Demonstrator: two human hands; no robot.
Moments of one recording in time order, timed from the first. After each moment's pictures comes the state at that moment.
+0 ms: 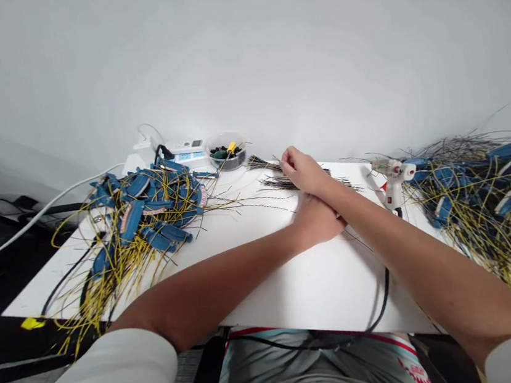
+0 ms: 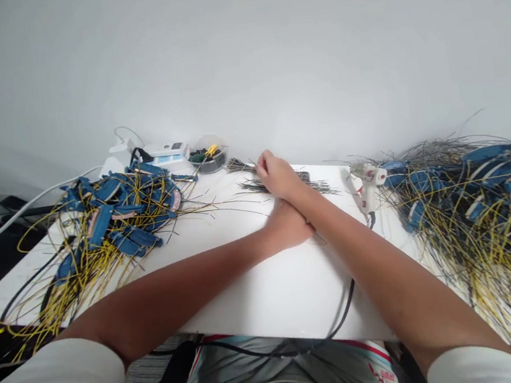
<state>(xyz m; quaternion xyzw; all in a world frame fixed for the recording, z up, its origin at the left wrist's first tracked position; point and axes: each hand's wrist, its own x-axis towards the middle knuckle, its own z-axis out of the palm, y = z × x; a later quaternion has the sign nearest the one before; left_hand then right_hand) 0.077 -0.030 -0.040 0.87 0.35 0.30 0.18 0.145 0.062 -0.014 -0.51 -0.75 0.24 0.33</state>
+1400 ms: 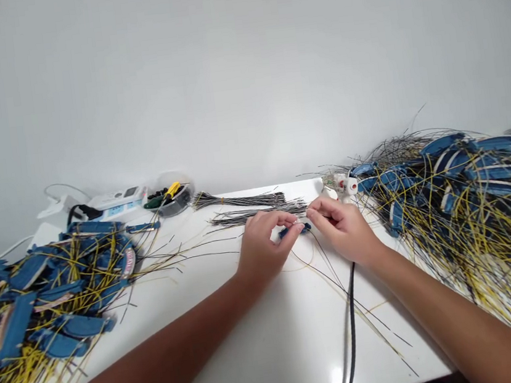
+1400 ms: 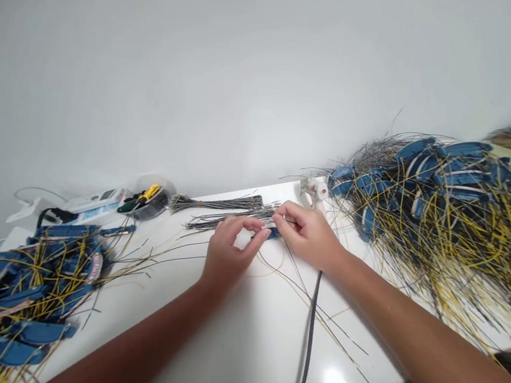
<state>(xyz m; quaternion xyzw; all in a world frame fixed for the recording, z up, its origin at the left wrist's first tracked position) 0.079 -0.020 -0.027 0.77 0.40 0.45 0.22 0.281 -0.048 -0.020 -0.54 -0.66 0.27 0.44</state>
